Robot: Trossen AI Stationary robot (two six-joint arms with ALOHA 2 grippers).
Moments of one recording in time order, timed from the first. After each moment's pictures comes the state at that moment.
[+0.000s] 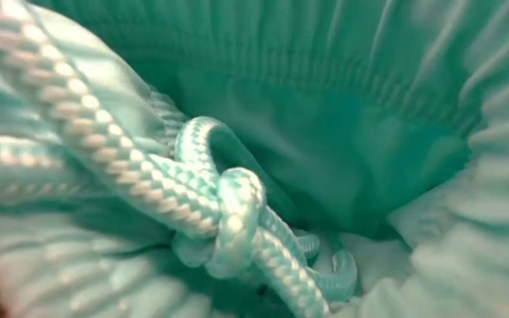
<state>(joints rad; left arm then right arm) -0.31 0.01 0.07 0.51 -0.69 -0.77 0.39 2.21 2.15 -1.01 0.27 0.87</state>
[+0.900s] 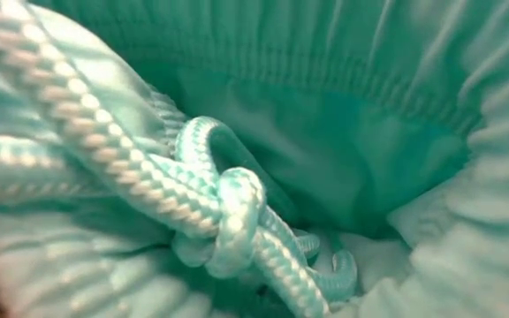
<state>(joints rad) -0.31 0.01 0.07 0.51 -0.68 -0.80 0.32 2.22 1.85 -0.75 0.22 1.06</state>
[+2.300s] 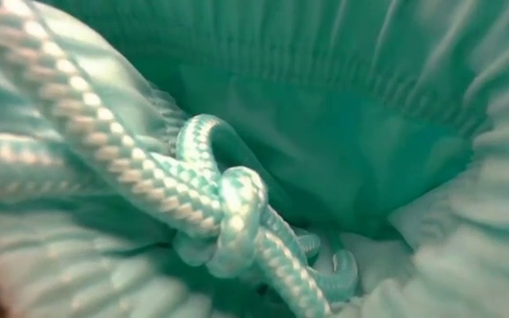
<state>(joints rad) -0.31 0.01 0.07 0.50 -0.68 -0.80 0.36 2.21 2.17 -0.10 0.14 0.59</state>
